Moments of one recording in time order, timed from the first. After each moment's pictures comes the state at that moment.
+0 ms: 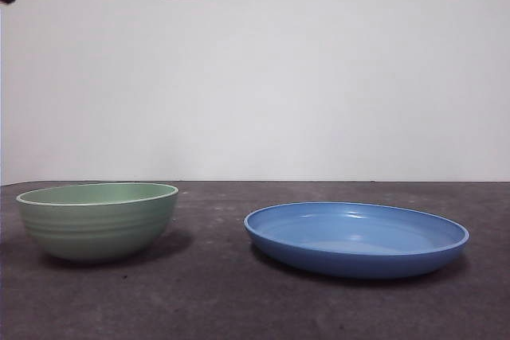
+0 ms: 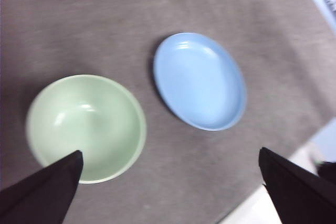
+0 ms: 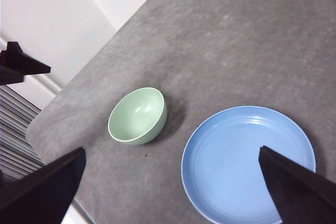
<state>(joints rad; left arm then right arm) -0.16 1.01 1.15 -0.98 0.56 -0.03 0.09 0.70 0.93 -0.72 -0.73 0.16</state>
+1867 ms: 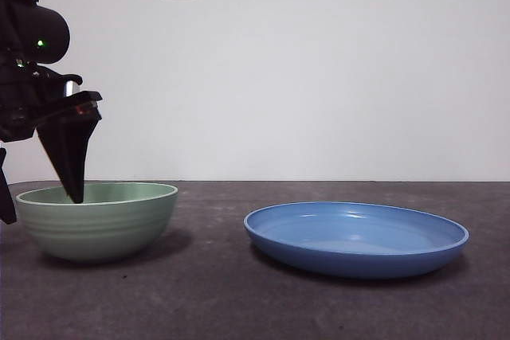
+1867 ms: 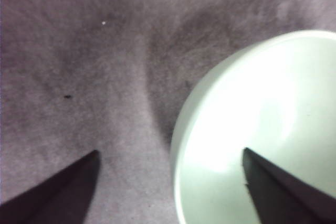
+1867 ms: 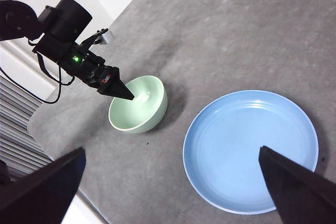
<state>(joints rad) -0.16 1.68 1.15 -0.84 0.26 -0.04 0.09 0.70 0.93 -0.78 -0.73 0.16</state>
